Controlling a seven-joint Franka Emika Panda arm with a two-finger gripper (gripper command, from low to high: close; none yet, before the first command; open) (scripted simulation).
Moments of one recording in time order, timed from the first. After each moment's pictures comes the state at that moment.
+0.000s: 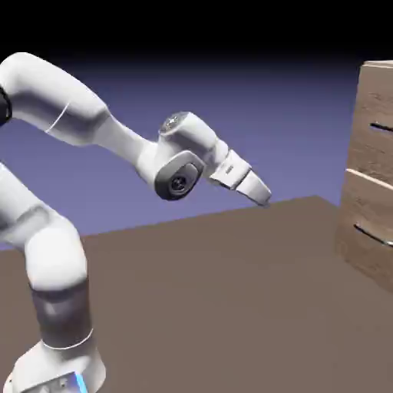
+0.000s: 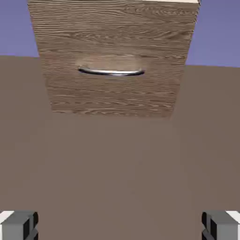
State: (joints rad) arm -0.03 -0.58 0.03 -2.78 0.04 3.04 0.69
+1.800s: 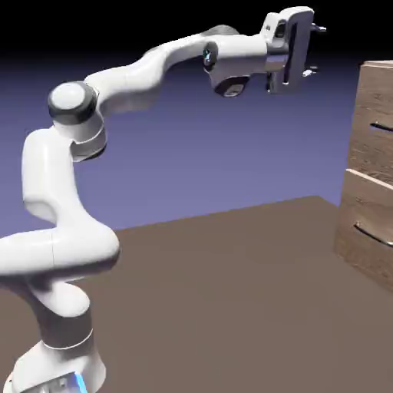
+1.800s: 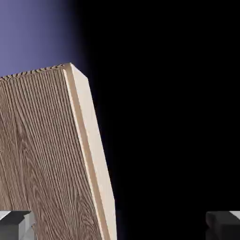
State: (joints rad) arm -1.75 -0.88 1.46 -1.53 1.91 2.98 -1.66
